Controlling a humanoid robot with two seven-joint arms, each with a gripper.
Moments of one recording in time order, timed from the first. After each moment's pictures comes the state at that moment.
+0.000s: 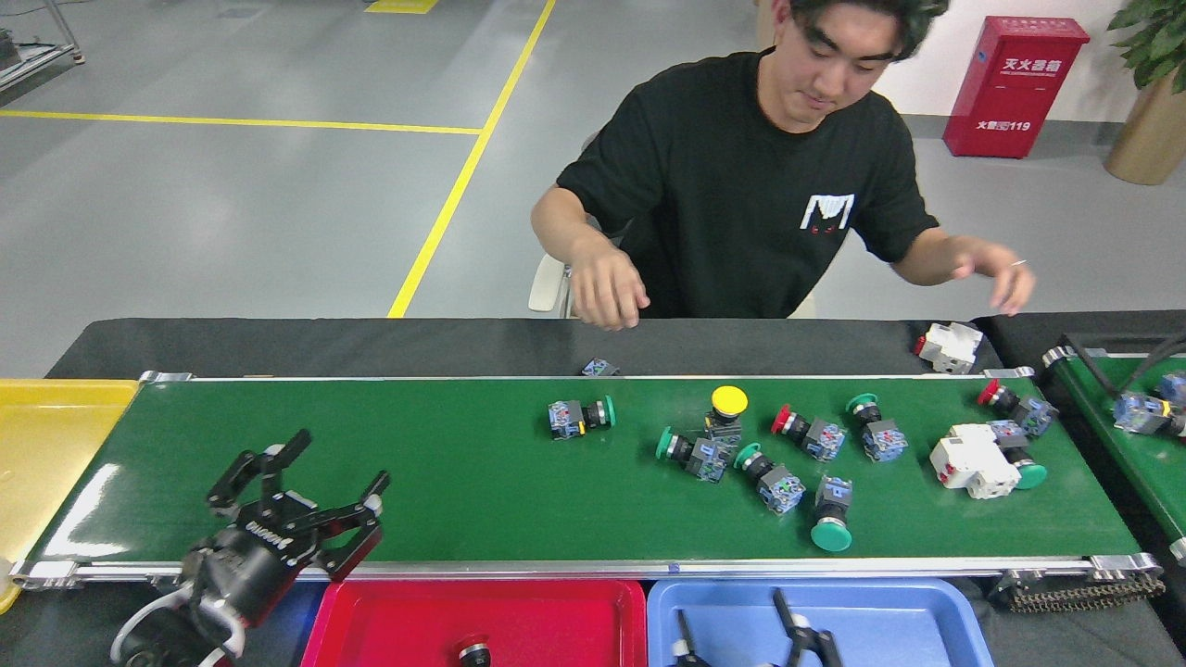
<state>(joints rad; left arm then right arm) -0.27 0.26 -0.18 -1.35 -1.47 -0.45 0.03 0.31 -0.03 0.39 -1.74 1.45 0.44 -0.20</state>
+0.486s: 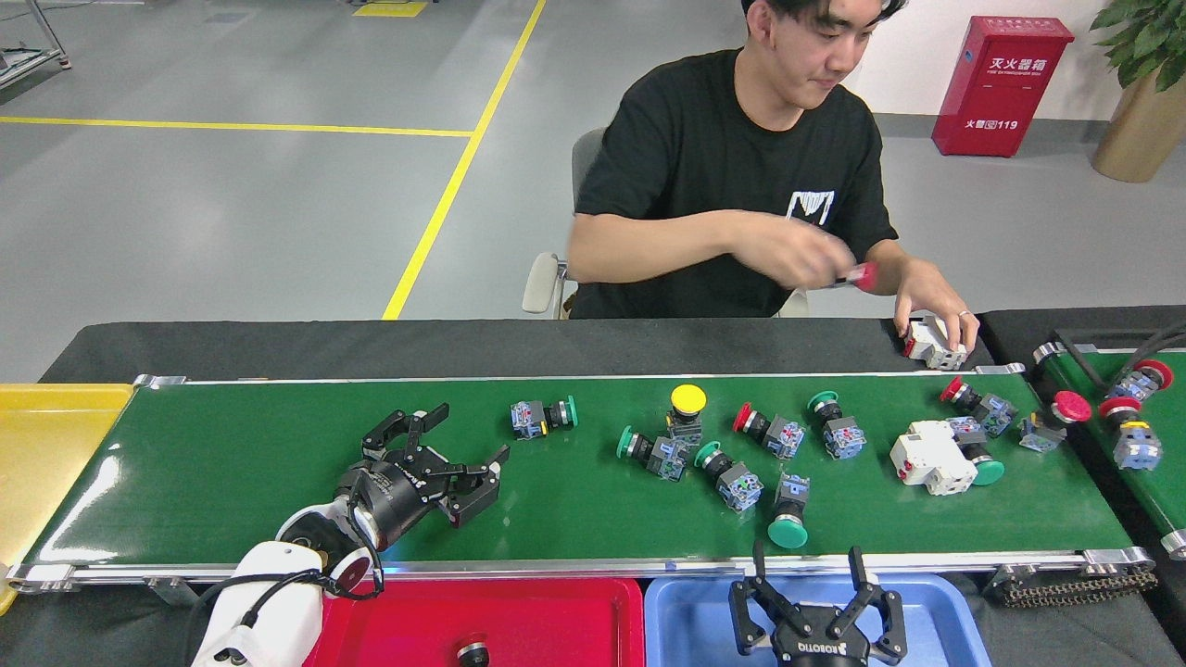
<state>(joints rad) -0.51 0.16 -0.31 -0.96 -1.47 -0.49 0.03 0.03 0.03 0.39 -1.55 1.42 0.49 -0.04</state>
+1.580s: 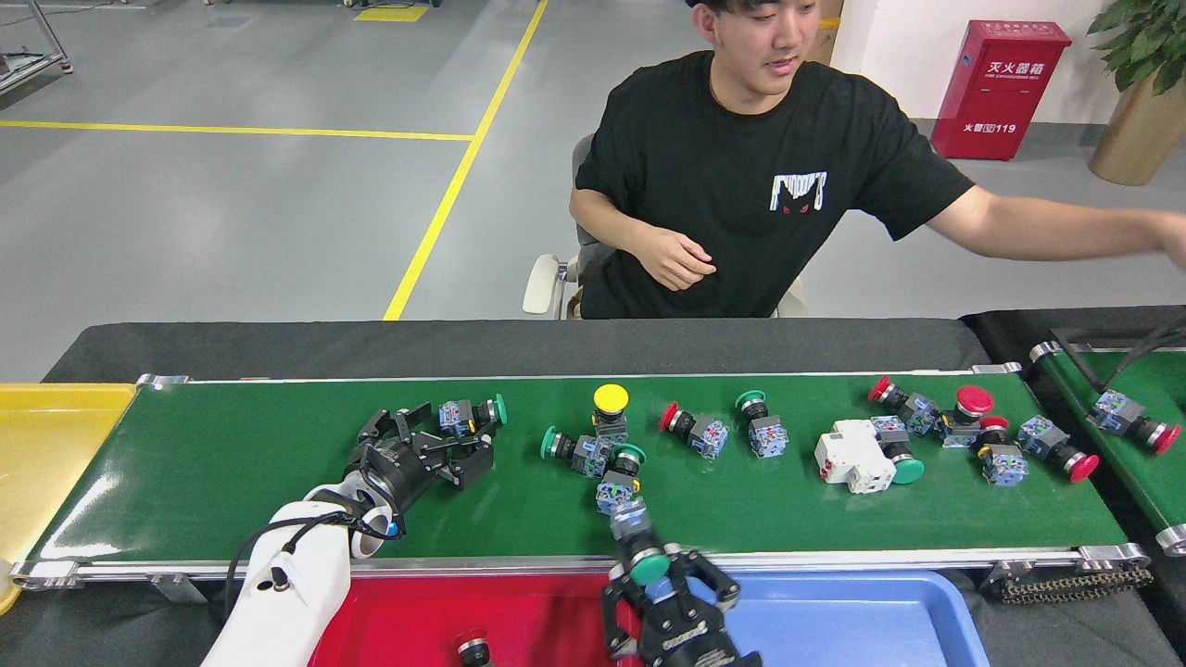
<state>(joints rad) -0.67 0.07 -0.24 -0.58 -1.46 -0.37 0.04 0.05 0.01 0.72 -1.60 1.48 0.06 -0.01</state>
